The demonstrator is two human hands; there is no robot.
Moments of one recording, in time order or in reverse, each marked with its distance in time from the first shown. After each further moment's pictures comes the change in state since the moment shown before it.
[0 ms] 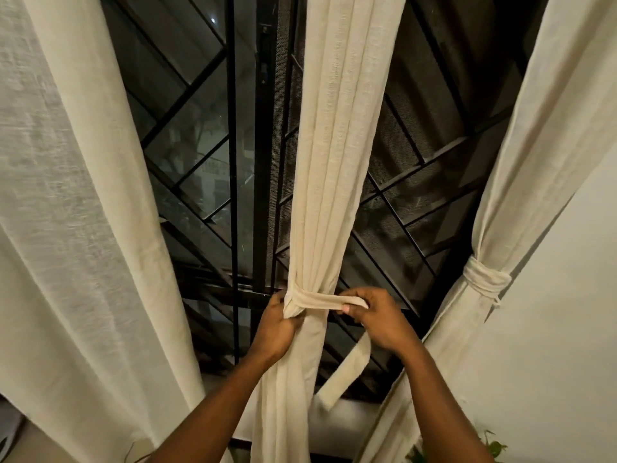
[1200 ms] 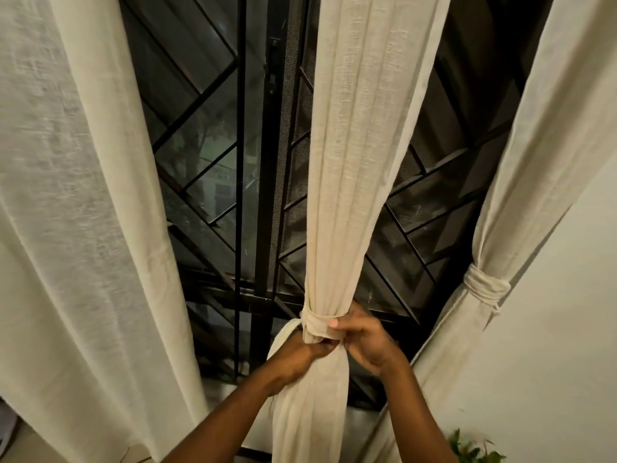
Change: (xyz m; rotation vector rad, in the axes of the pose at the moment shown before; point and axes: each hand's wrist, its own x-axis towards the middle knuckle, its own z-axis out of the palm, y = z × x) left_hand -0.031 0.005 0.024 -0.139 -0.378 -0.049; right_hand -0.011 -0.015 0.033 0.751 -0.251 0.075
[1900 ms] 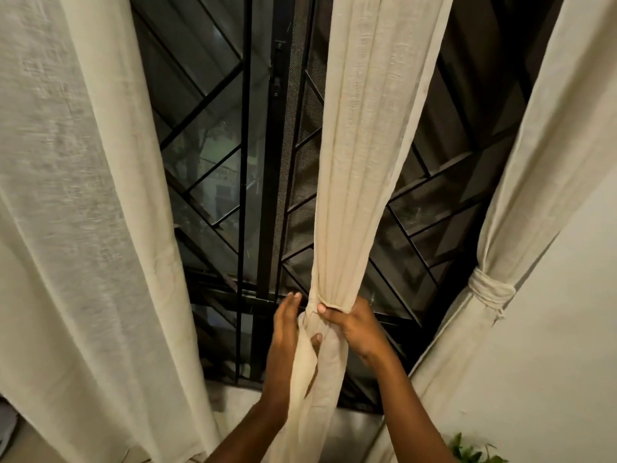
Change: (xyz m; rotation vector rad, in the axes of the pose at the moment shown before) left_hand -0.022 -0.001 -0.001 0.355 0.565 0.451; right_hand 0.016 0.003 0.009 -0.352 0.332 -0.063
